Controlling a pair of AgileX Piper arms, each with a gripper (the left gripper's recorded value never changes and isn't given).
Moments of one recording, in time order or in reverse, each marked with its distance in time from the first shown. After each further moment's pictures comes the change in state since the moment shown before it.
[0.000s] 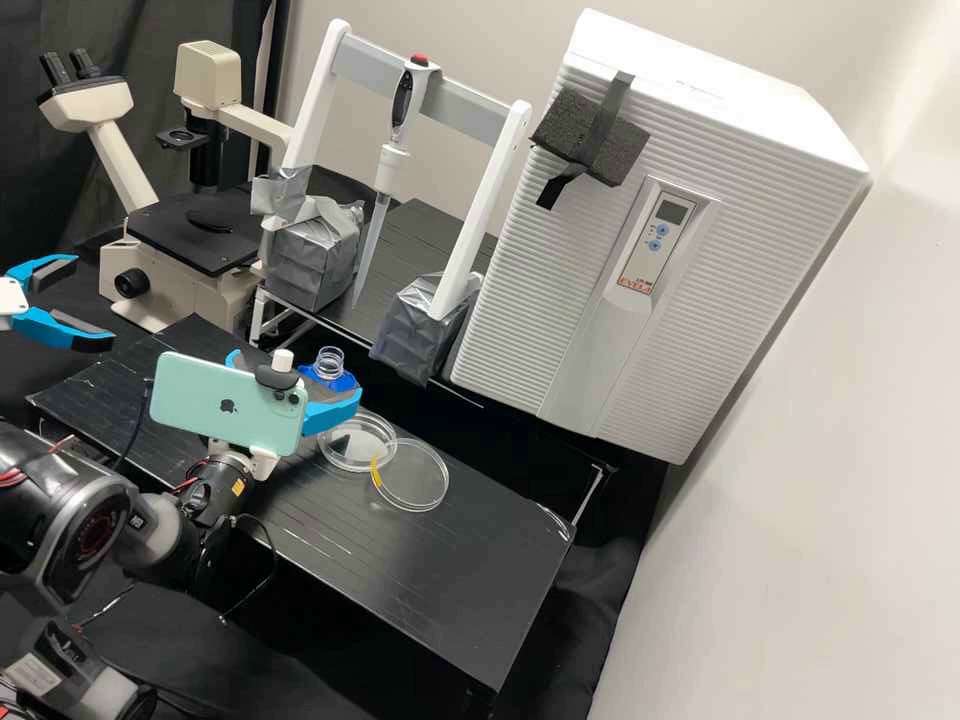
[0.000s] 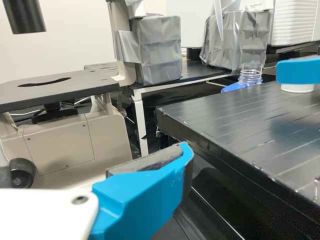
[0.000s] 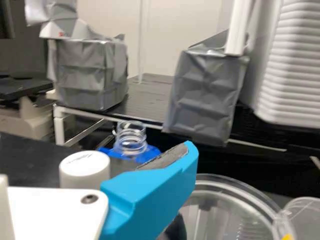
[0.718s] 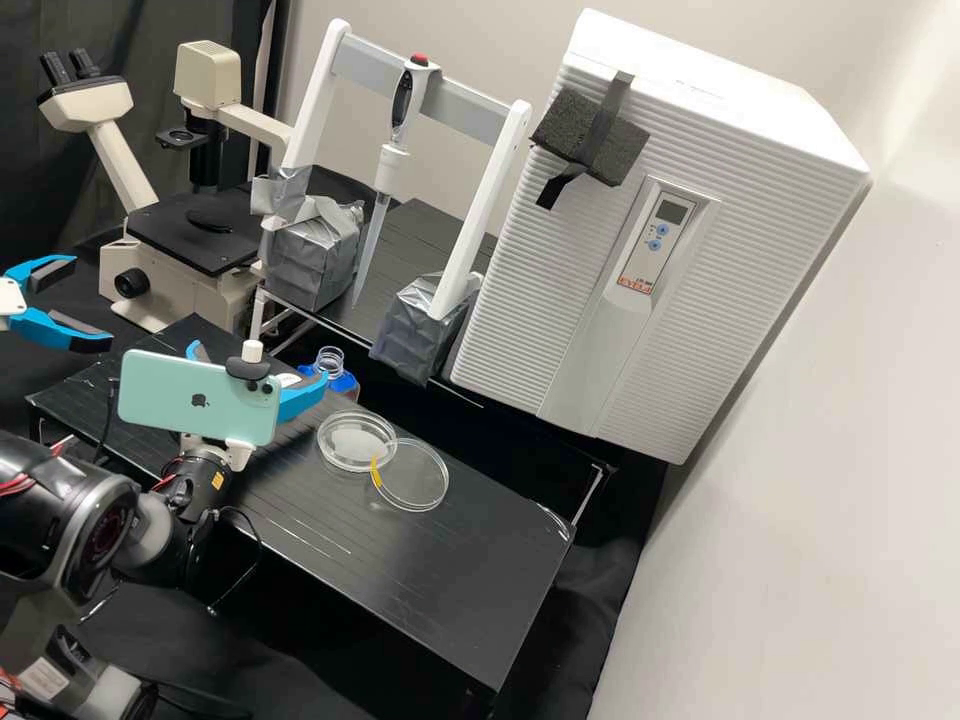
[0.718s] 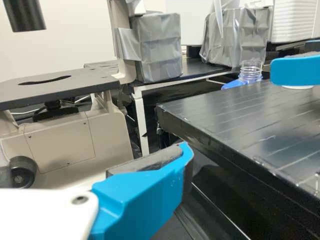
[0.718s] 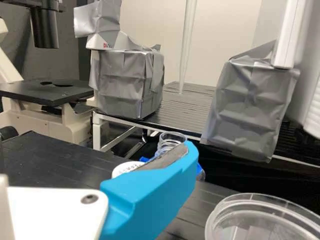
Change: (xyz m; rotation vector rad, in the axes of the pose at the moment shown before) left arm -0.001 -0.001 -0.001 0.007 -0.005 -0.006; right arm -0.001 -0.012 -0.016 0.001 0.097 -0.050
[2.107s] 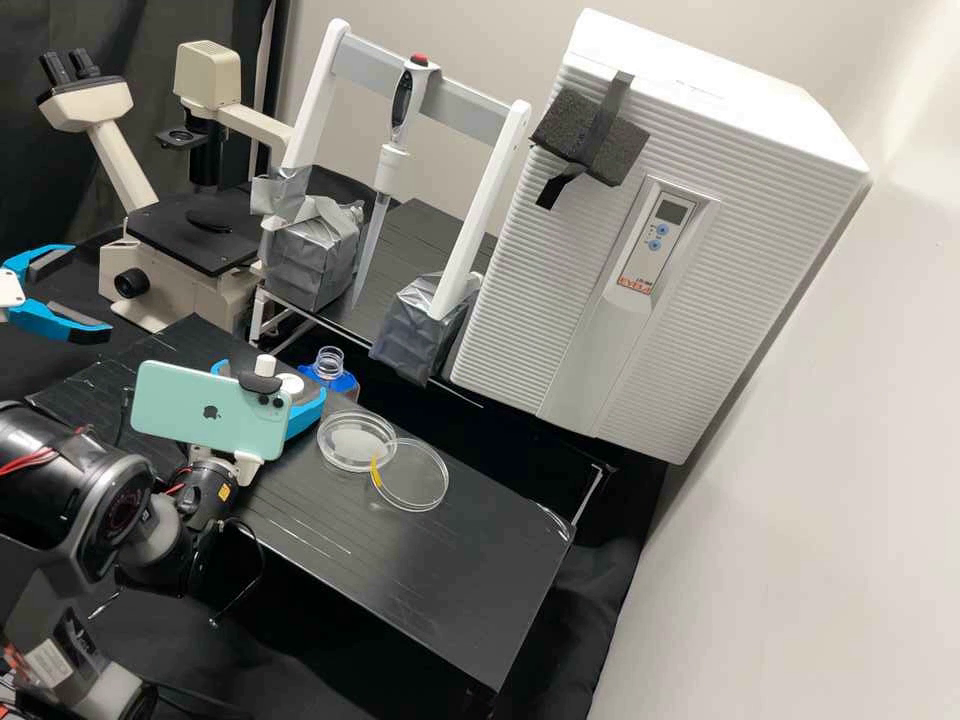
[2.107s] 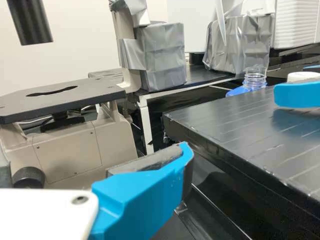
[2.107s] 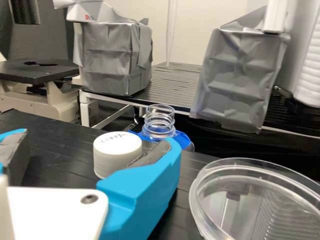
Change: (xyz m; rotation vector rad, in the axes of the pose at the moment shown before) left arm 0.000 0.006 -0.005 0.020 0.006 0.022; right arm -0.001 -0.005 0.016 0.012 -0.072 -0.017
